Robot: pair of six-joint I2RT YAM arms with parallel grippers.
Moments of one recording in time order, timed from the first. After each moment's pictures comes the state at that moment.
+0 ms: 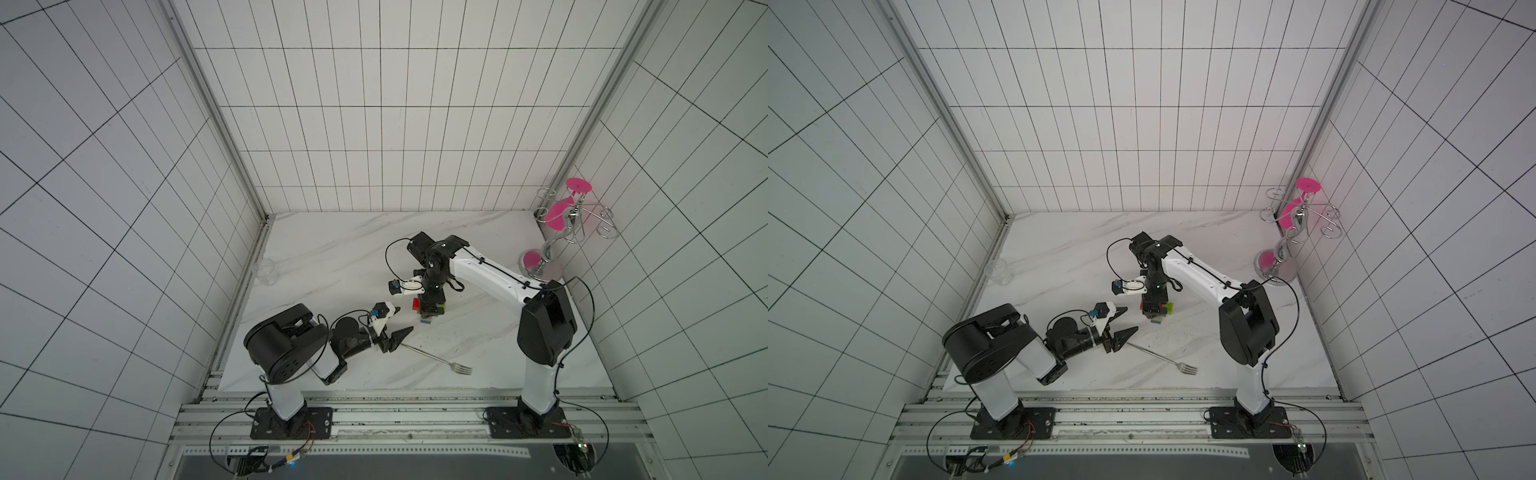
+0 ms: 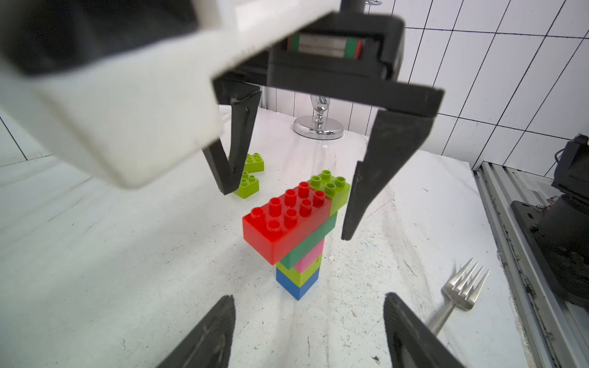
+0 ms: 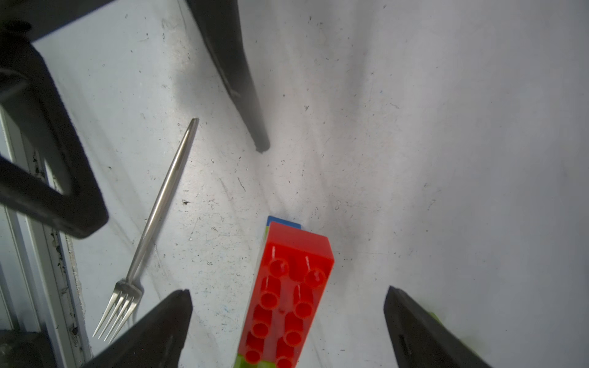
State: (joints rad) left arm -0.73 1.77 0.23 1.45 0.35 -0.05; right arm 0.68 1.91 1.67 -1.18 -0.15 -0.99
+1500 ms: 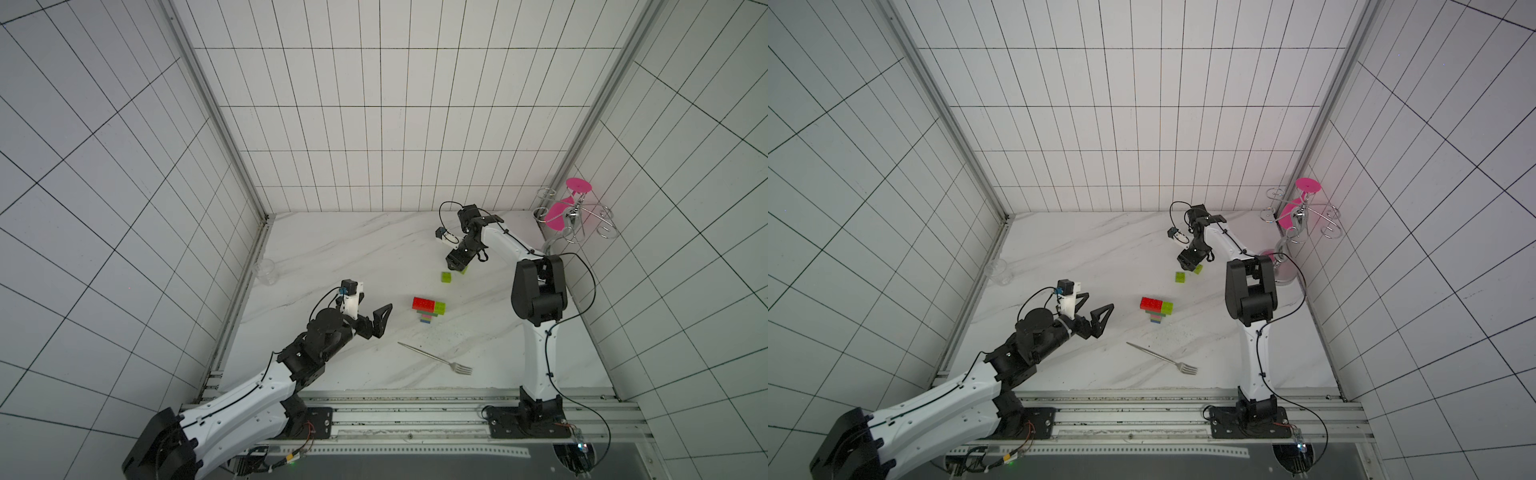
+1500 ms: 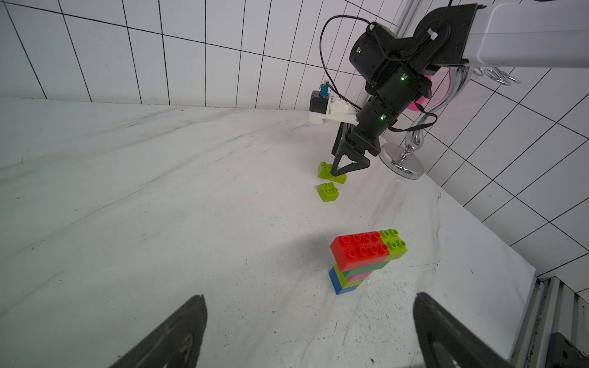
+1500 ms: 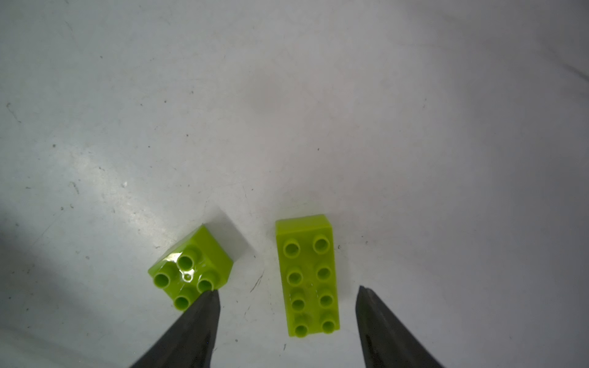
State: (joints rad) left arm -0.73 0.85 0.36 0.26 -0.05 -0.37; right arm 0.22 2.22 1.90 -0.96 -0.10 -0.66
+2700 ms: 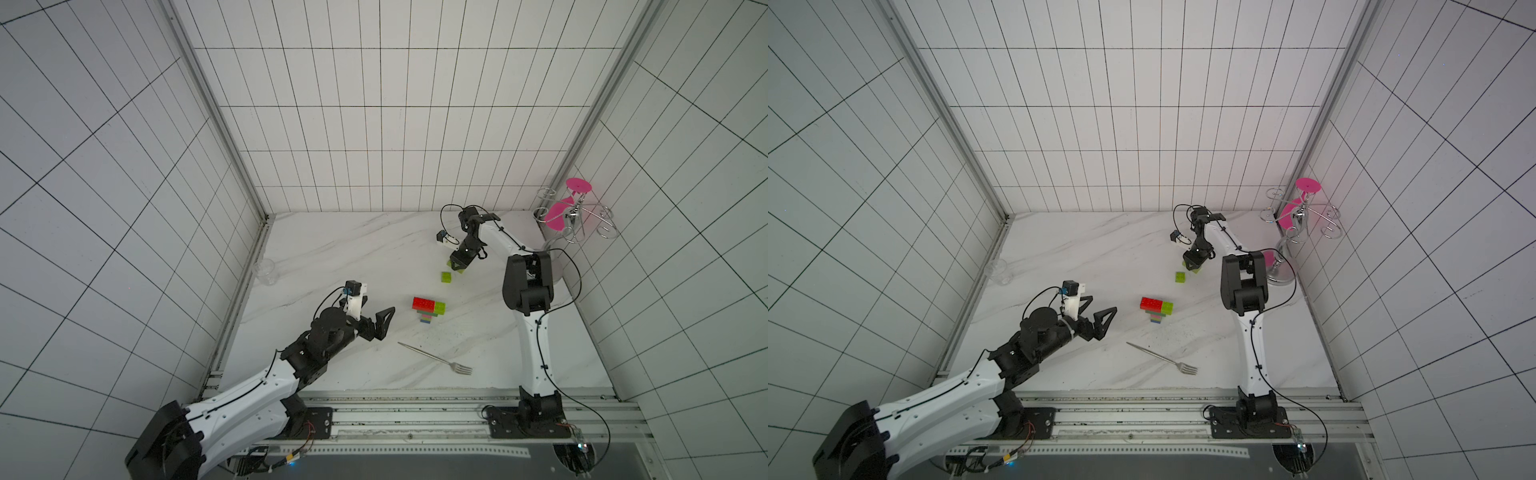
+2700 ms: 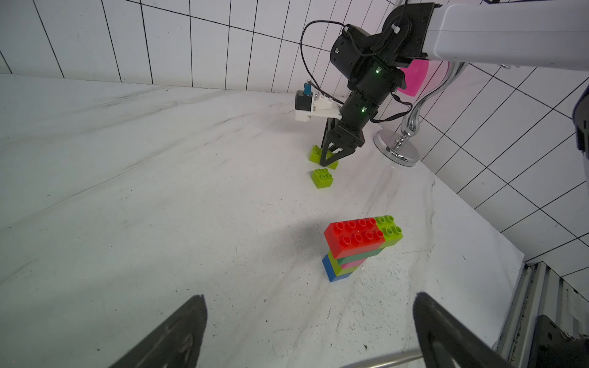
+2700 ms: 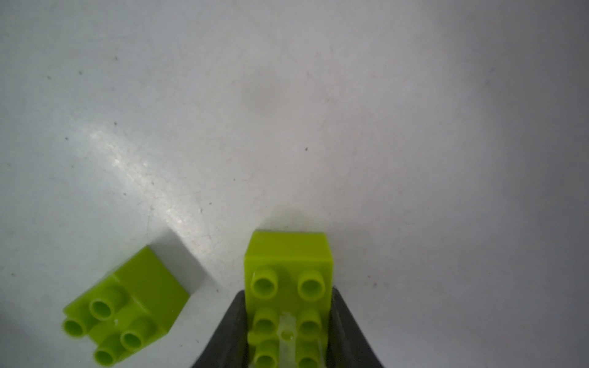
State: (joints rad) left arm -0.74 0.90 0.36 0.26 -0.01 -0.38; right arm 0.18 2.40 2.07 -1.07 -0.14 -0.72
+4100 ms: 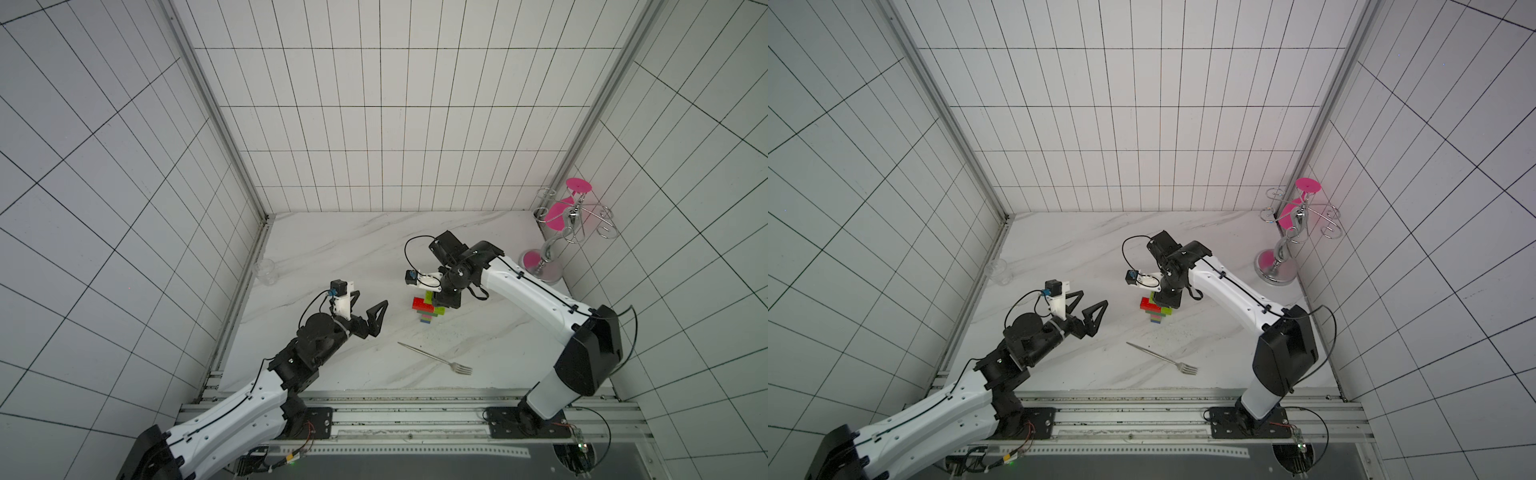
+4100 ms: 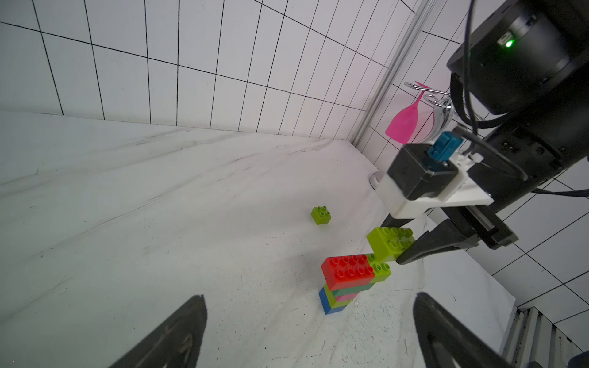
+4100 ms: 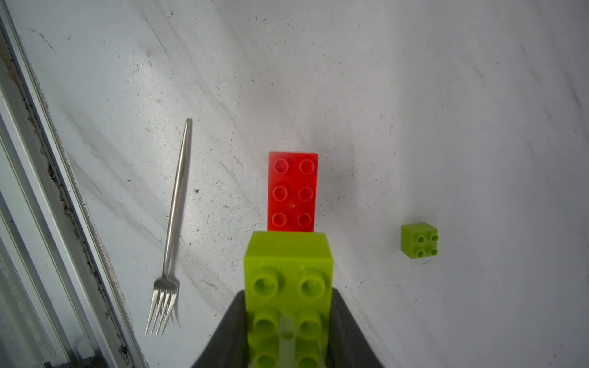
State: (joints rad) left arm -0.74 0.74 0.34 0.25 -0.09 -0.41; right arm 0.65 1.65 1.48 -1.12 -0.10 -0.77
